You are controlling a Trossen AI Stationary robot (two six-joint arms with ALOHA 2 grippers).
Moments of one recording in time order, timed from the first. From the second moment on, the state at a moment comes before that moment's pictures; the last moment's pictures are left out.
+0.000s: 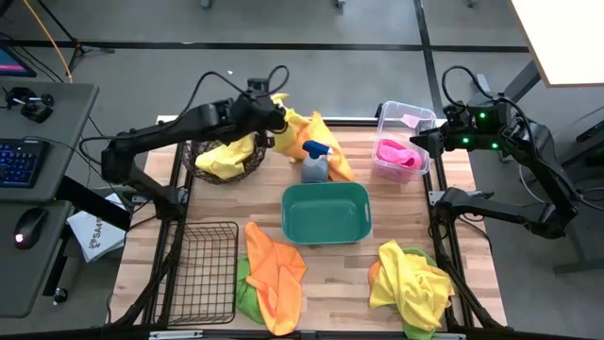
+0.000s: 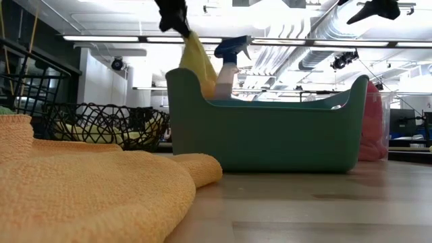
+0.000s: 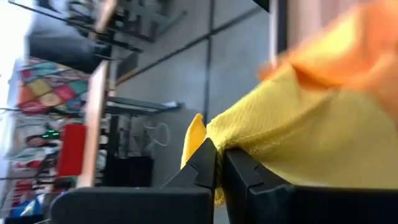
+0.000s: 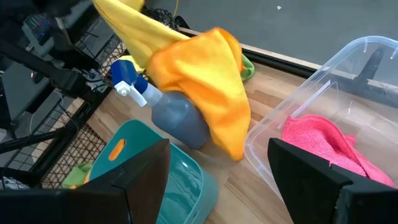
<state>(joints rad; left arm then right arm) 0.29 1.50 1.57 -0.69 -0.63 0.79 -0.69 0.80 1.34 -1.18 -0.18 0.44</state>
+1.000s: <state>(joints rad) 0.36 1.07 1.36 -0.88 -0.92 0.09 -0.69 0.80 1.34 -1.12 -0.13 0.45</state>
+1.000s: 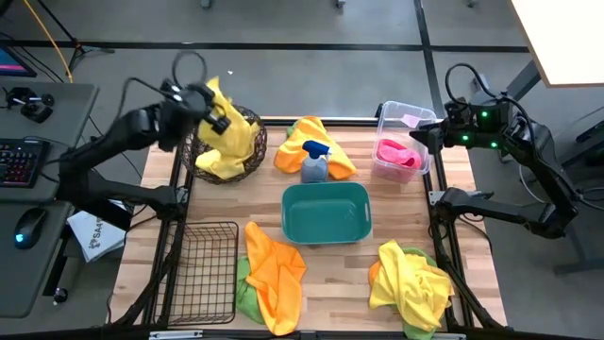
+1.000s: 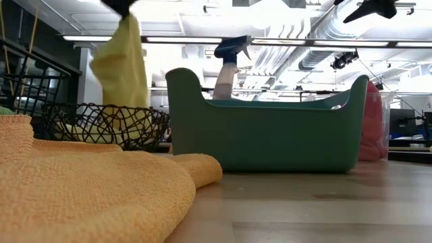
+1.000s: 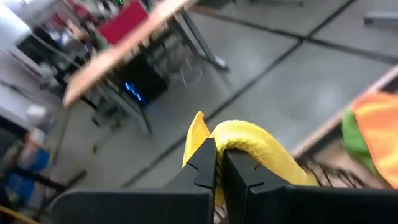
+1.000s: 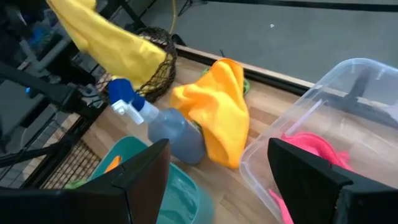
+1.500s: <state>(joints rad) 0.49 1.04 0.77 -0.86 -0.63 -0.35 -0.69 0.81 1.34 -1.12 -0.11 0.47</state>
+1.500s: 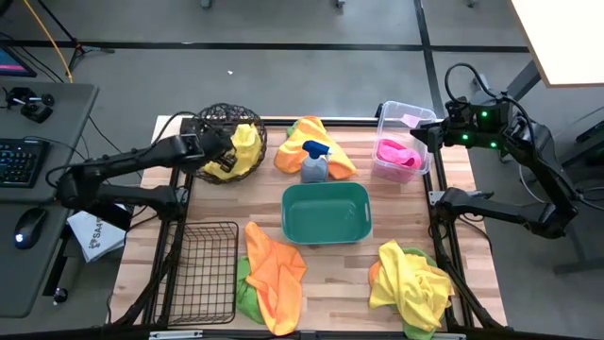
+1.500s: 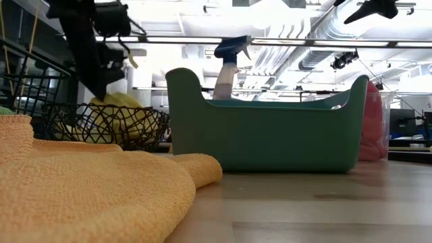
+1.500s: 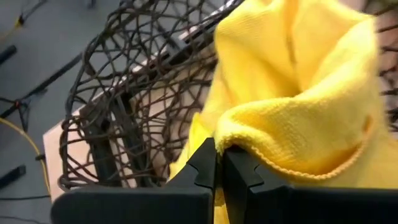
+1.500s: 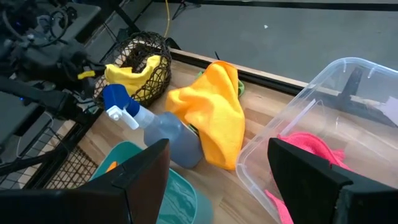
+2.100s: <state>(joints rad) 0.86 1.04 0.98 -0.85 -0.13 -0.10 -0.69 0.85 1.34 -1.12 -0.12 0.46</state>
